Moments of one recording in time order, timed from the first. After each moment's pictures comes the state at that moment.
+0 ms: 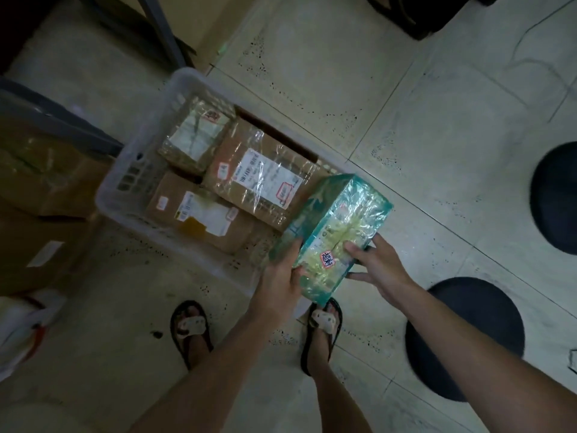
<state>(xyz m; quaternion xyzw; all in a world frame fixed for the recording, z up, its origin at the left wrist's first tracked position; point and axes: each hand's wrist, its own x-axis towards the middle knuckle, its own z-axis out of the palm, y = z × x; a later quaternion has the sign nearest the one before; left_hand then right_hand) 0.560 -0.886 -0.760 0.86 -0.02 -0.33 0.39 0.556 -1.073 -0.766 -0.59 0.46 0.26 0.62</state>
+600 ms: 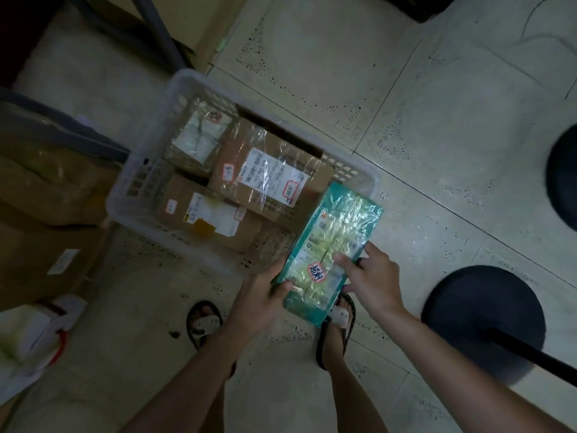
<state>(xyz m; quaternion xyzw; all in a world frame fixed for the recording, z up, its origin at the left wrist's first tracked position) 0.555 -0.835 -0.758 0.81 -0.02 -0.39 0.43 0.537 -1.021 -0.740 -0.73 0.40 0.20 0.52</state>
